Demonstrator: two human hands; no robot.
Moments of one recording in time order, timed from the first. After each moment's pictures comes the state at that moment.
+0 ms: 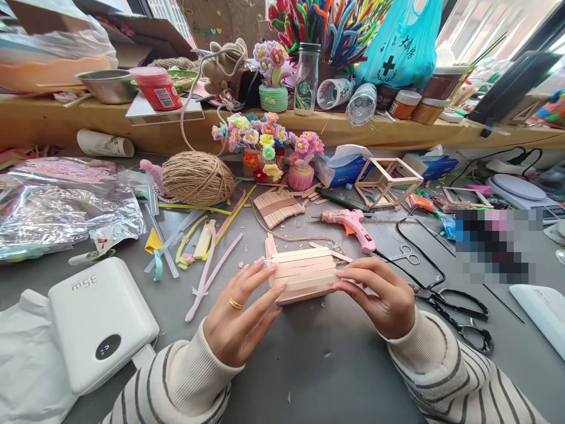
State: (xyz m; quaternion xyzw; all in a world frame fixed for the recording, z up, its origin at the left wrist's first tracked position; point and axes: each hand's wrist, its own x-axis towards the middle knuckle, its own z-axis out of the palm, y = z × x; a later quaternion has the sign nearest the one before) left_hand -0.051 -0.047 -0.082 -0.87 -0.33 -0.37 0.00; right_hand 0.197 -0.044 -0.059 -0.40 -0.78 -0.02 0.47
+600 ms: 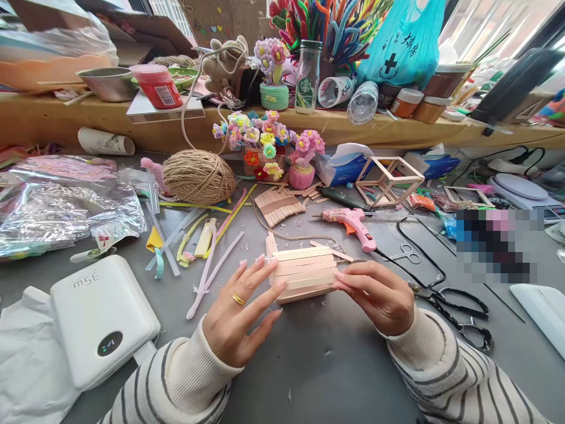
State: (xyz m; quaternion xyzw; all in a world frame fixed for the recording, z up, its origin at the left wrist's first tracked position) left_hand -0.050 -0.049 -0.076 -0.88 -0.33 -0.35 0.01; right_hand 0.203 -0.046 -0.064 -0.35 -0.81 0.00 0.47
